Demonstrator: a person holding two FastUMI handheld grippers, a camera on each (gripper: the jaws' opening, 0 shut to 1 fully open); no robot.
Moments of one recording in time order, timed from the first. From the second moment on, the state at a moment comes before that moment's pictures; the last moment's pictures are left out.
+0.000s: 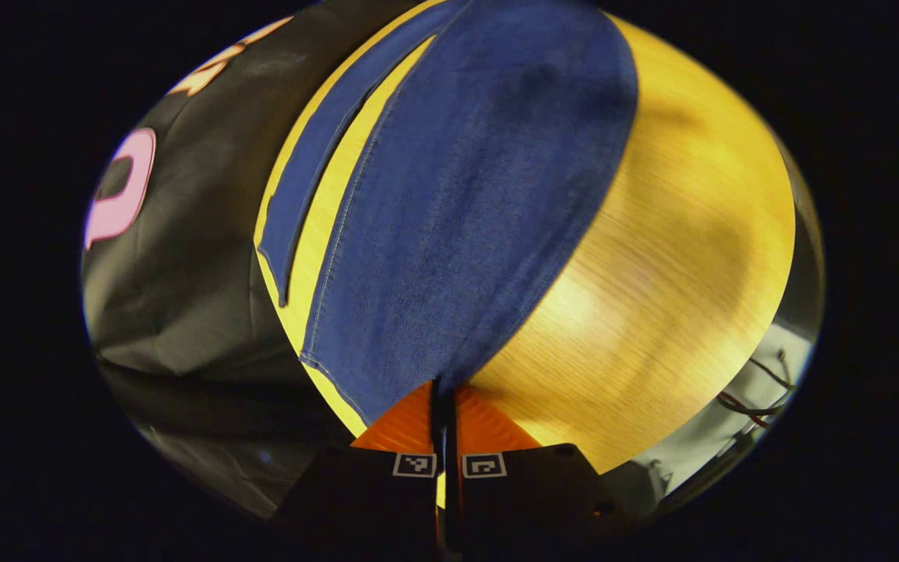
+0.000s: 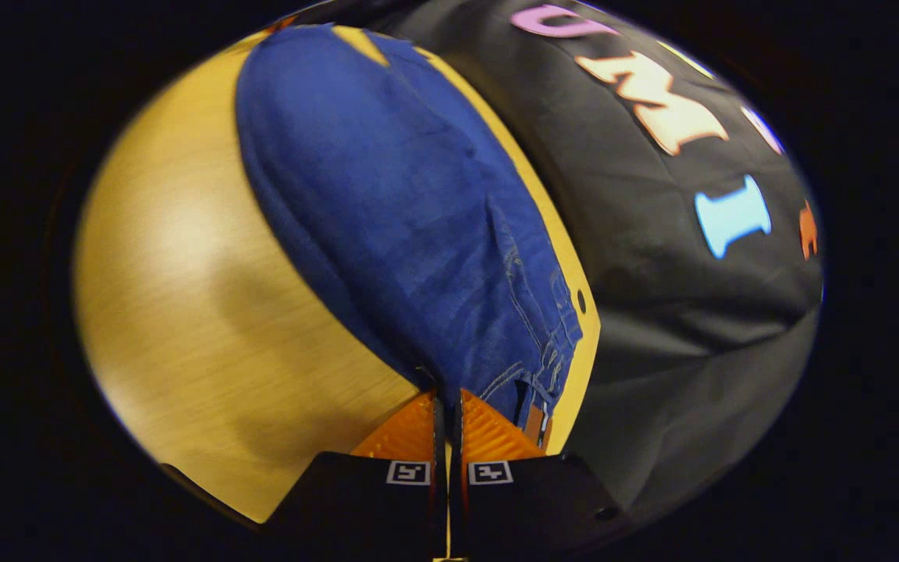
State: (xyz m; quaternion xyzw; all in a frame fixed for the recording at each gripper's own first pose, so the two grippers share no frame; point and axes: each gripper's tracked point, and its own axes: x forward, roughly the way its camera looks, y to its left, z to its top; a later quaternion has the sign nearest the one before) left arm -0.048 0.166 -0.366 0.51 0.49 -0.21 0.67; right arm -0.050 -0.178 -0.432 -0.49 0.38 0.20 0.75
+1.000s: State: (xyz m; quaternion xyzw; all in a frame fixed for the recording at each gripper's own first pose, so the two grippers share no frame) left arm 0.038 0.074 -0.147 0.29 0.42 -0.13 0.85; right arm 0.149 -0.129 -0.321 -0.34 0.27 -0.03 0.90
